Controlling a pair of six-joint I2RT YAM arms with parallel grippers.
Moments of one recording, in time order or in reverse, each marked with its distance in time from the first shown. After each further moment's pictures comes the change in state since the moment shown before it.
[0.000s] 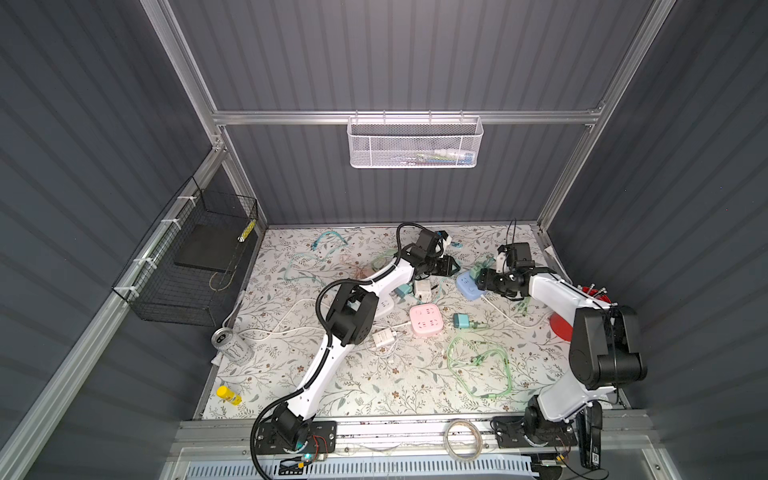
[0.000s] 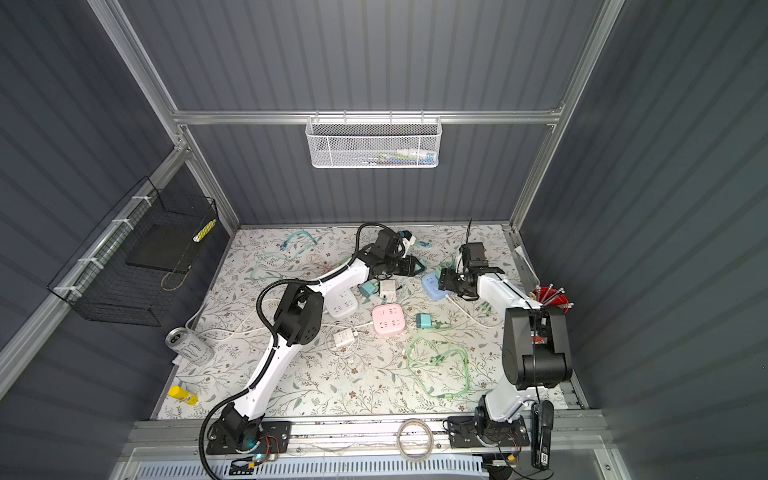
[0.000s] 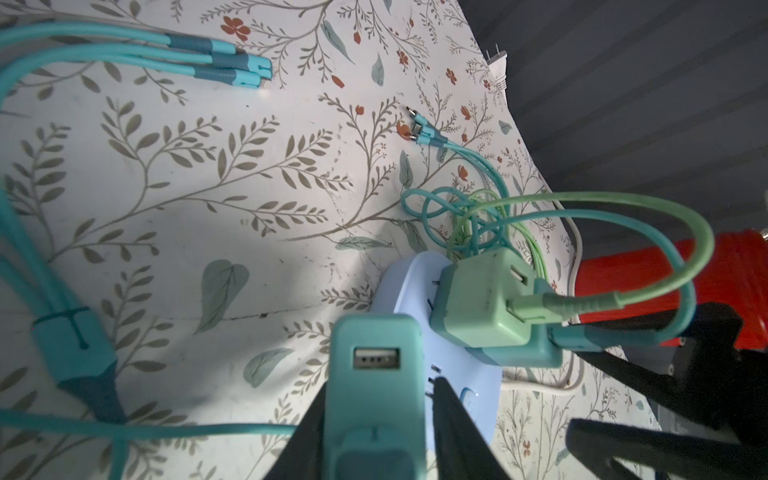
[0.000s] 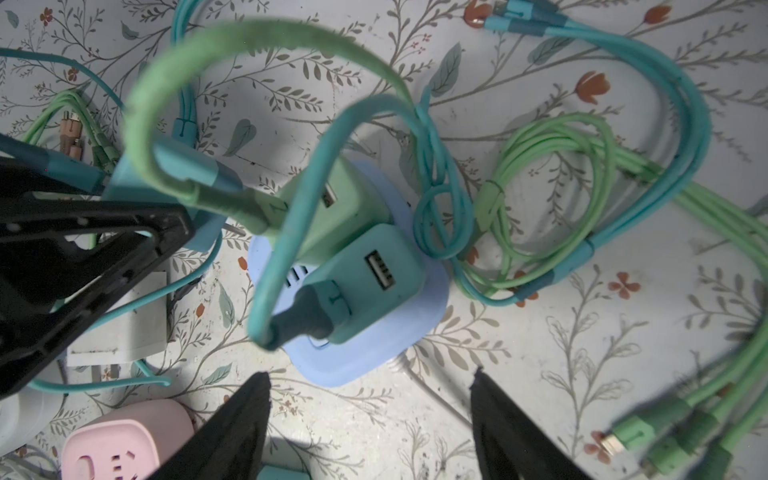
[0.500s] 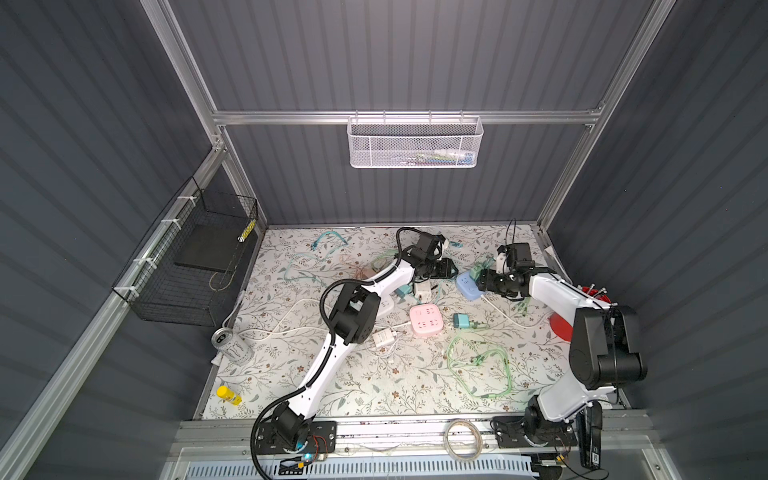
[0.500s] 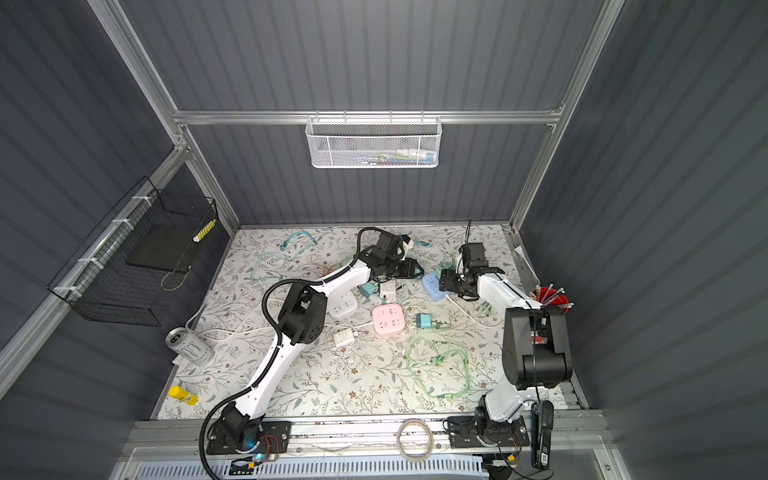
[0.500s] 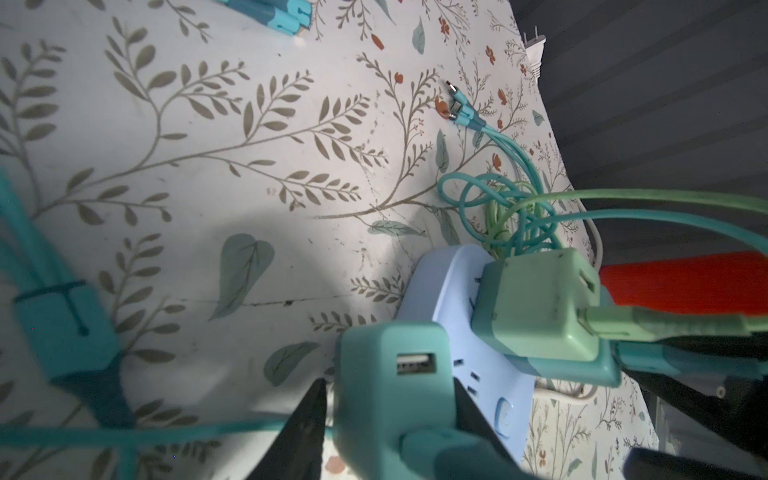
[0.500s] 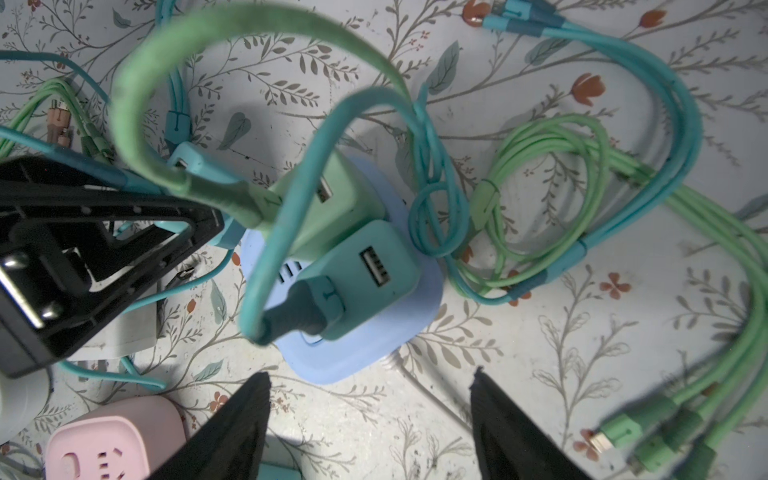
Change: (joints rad) left arm 0.009 0.059 0.053 -0.058 0.004 -0.042; right arm -0.003 0.000 0.000 -0.007 0.013 -0.026
